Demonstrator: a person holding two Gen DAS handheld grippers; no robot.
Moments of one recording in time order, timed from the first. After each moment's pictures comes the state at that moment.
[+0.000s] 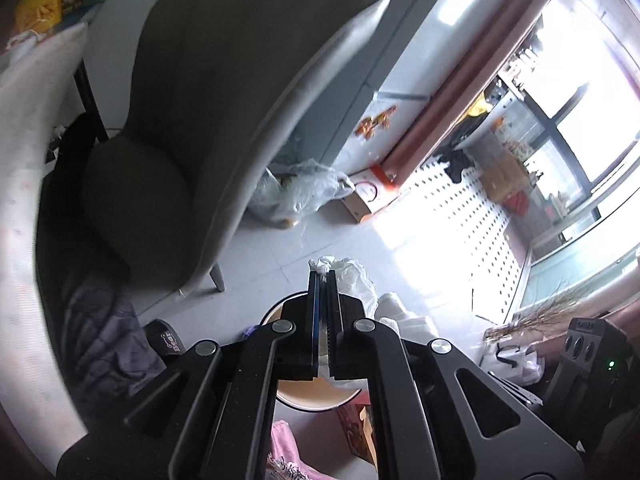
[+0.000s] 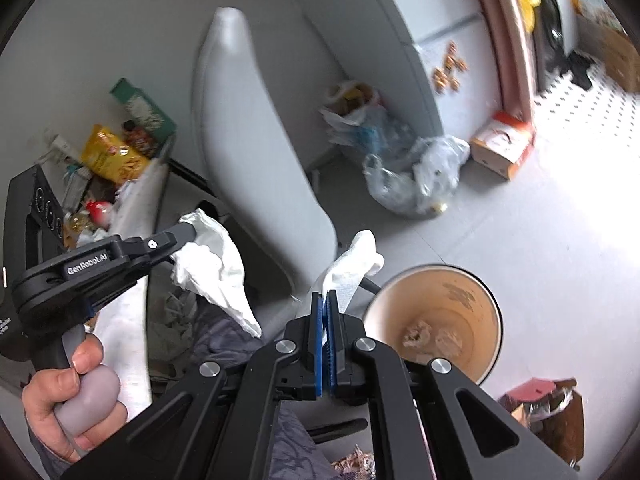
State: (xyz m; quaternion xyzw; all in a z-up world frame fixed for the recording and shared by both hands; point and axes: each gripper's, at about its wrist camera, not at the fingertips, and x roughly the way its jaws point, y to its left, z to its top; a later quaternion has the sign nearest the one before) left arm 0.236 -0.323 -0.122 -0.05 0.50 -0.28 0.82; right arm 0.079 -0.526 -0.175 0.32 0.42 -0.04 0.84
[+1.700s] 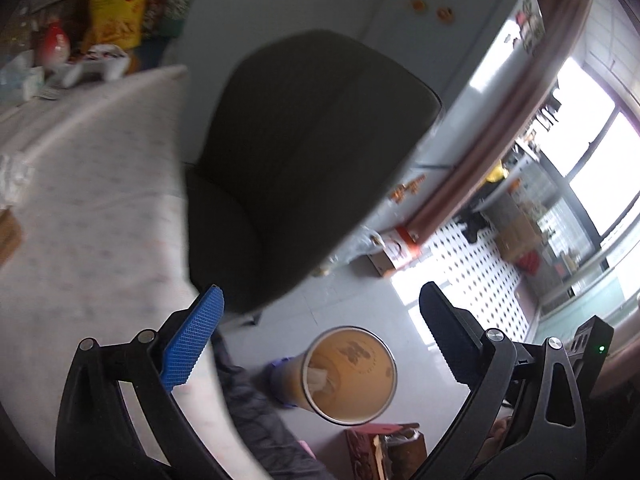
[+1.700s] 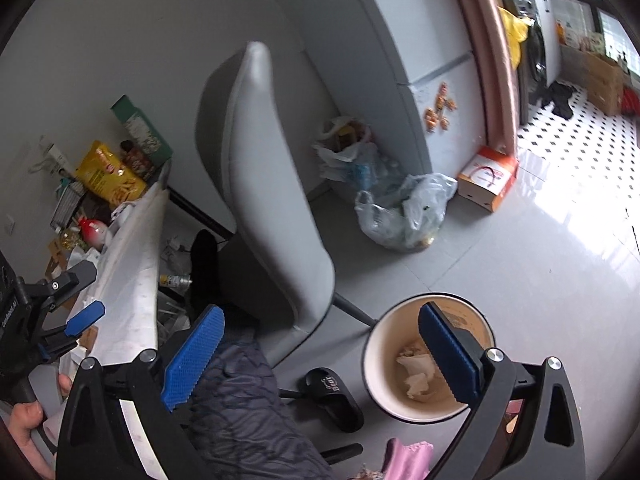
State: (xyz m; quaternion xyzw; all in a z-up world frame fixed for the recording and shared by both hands) left arm 0.214 -0.194 -0.052 -0.10 0.42 -0.22 0.88; right arm 0.084 -0.471 -0.110 0.29 0.37 -0.07 0.88
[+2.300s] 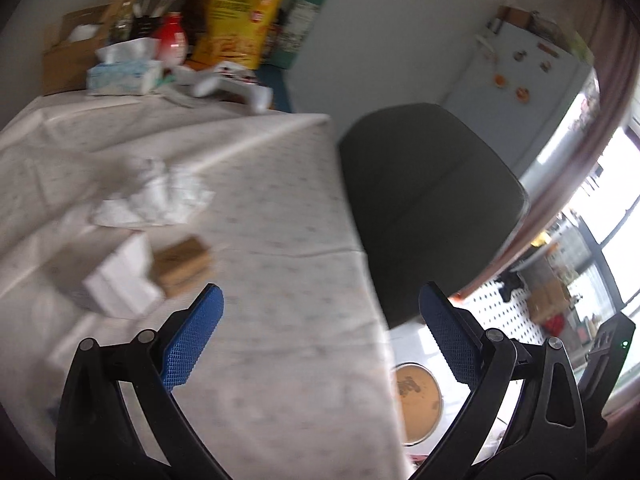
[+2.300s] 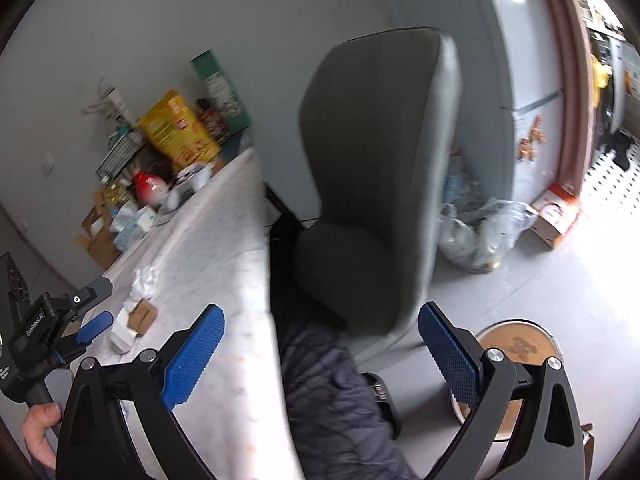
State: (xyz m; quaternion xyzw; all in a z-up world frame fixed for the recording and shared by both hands) left arm 0.223 -0.012 -0.040 -0.16 0.39 -0.11 0.90; right arm 0.159 -0.323 -0.064 0.22 0.37 0.03 0.90
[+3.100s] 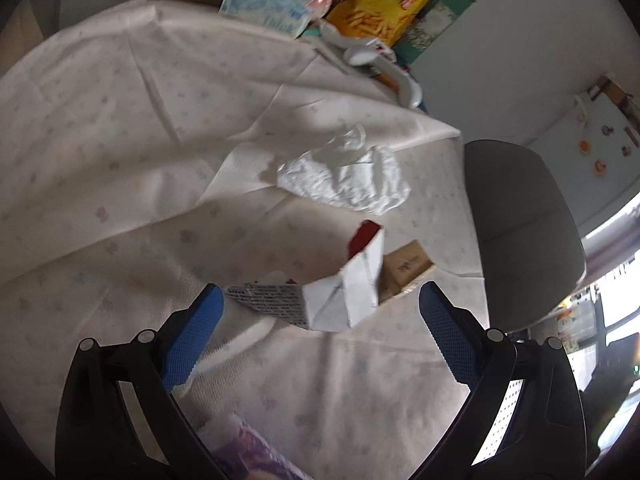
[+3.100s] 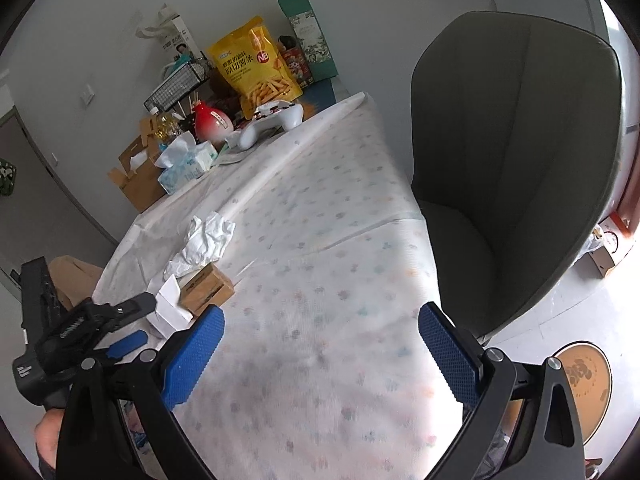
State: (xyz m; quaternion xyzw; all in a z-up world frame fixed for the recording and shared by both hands) left arm 0.237 0.120 -0.105 -0.27 0.45 0.00 0.85; right arm 0.222 -0.181 -0.077 0.17 0.40 0.12 0.89
